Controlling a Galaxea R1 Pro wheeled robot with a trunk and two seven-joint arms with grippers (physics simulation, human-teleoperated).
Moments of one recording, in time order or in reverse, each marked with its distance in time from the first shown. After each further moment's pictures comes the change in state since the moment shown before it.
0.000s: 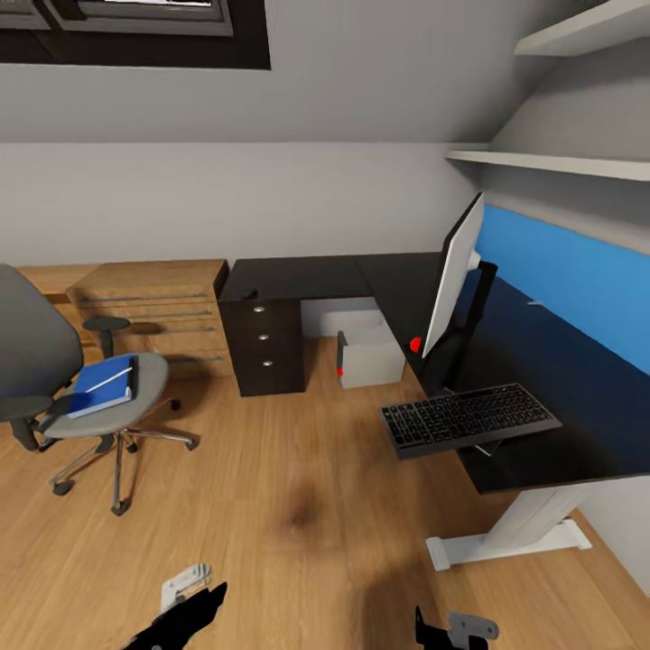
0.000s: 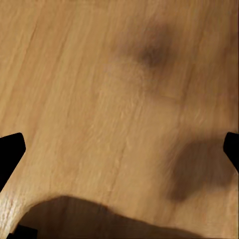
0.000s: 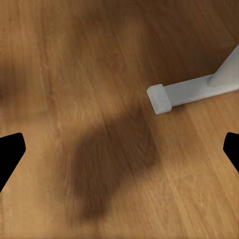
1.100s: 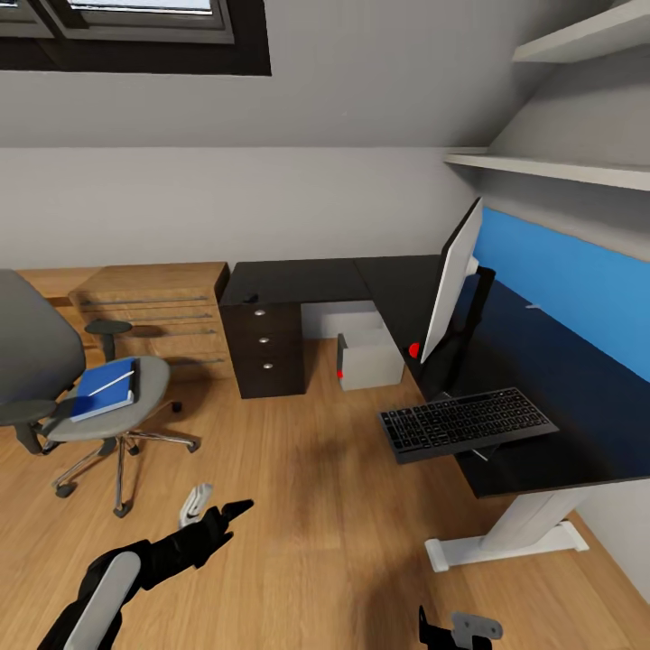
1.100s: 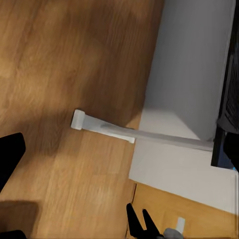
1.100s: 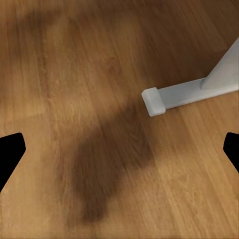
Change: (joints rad) left arm -0.111 0.103 -0.009 -0.241 0.577 0.528 -0.175; right arm 0.000 -0.009 -0.001 -0.001 -0.002 0.002 -0.003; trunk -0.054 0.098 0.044
